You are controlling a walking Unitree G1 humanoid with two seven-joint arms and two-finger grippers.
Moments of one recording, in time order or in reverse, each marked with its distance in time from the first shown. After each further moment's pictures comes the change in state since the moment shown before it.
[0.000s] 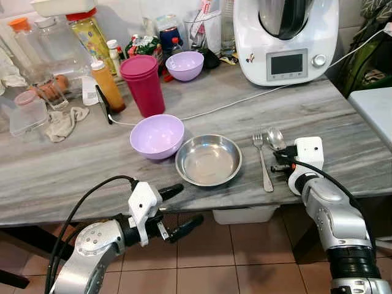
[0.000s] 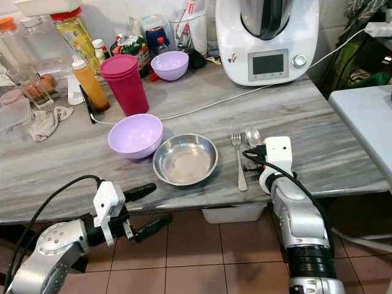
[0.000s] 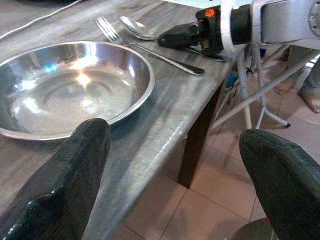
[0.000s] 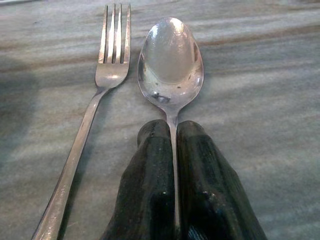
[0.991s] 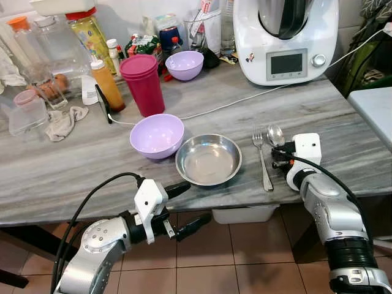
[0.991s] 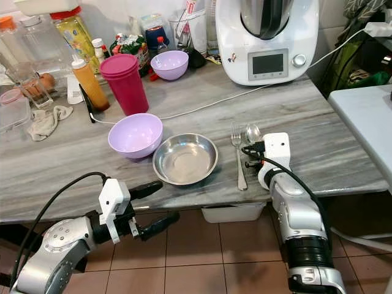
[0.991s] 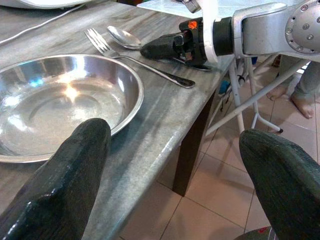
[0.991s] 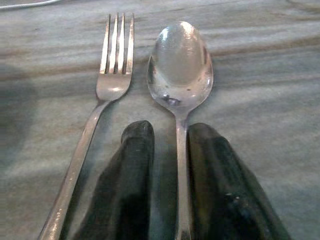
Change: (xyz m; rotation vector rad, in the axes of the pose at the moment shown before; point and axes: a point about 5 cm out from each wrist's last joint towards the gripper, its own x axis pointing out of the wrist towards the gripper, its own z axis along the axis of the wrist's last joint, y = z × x) left arm 0.010 -0.004 0.007 0.001 -0.026 -0.023; right arm 0.009 0.001 0.003 -0.002 -0.012 0.023
